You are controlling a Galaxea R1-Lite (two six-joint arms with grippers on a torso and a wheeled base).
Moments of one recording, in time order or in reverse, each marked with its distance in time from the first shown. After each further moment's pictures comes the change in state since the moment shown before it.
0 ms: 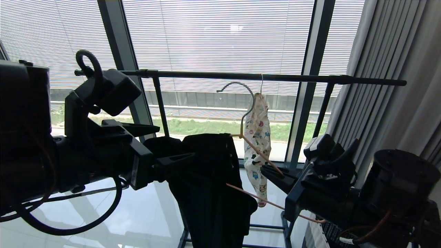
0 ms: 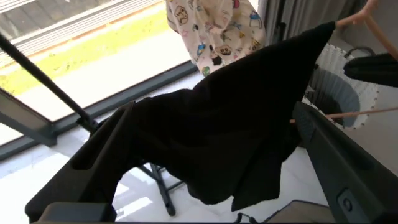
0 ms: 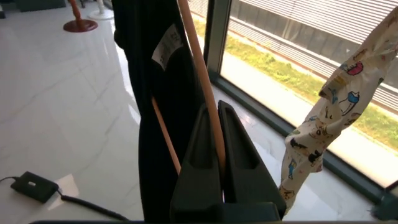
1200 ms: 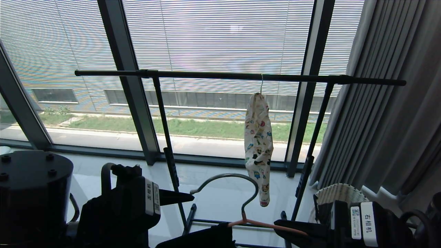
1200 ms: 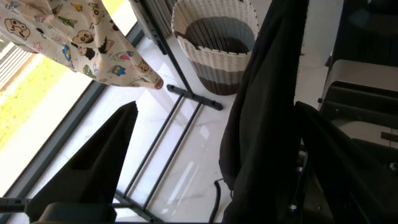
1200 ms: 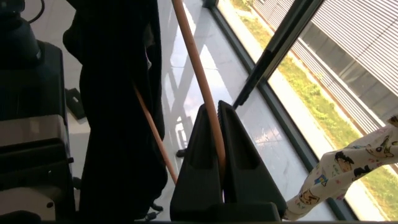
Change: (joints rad) left arm -0.180 -0.047 0.335 -0.163 -0.243 0.200; right arm 0.102 -0.167 0.225 0.003 0.176 -0.213
